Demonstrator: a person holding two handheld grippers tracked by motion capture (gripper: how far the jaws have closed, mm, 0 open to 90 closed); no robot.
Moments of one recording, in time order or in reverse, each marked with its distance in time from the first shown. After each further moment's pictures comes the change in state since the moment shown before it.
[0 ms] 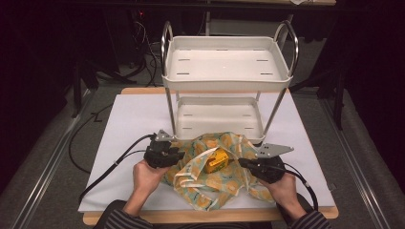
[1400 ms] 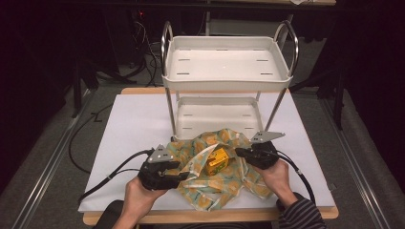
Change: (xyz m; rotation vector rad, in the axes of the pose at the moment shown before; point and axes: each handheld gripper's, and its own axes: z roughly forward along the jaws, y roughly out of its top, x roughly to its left) left arm -0.044 -0.017 -0.055 0.057 -0.122 0.043; right arm -0.022 0.020 0.025 0.040 -0.022 0.054
